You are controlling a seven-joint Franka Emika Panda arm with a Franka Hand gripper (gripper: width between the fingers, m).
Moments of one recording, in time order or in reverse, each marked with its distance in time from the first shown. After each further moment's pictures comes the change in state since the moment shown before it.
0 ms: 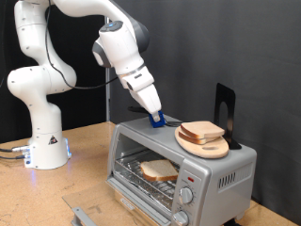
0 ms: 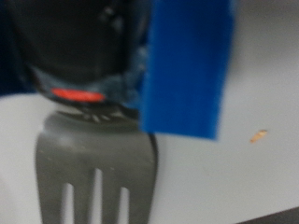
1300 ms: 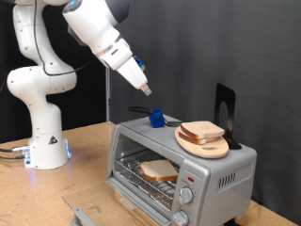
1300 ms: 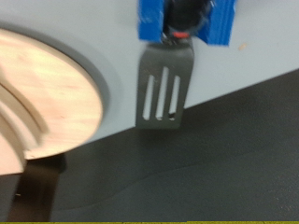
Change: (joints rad) arm -0.042 -0.127 -0.221 0.102 0.137 -0.289 -0.139
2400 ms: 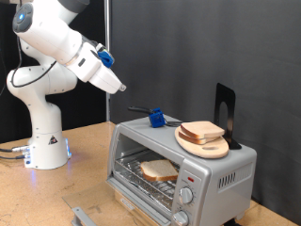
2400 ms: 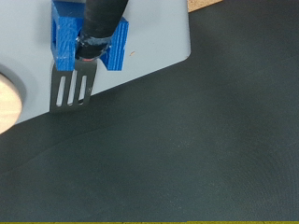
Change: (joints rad) arm -0.037 0.113 -0.270 0.131 0.025 -0.530 -0.147
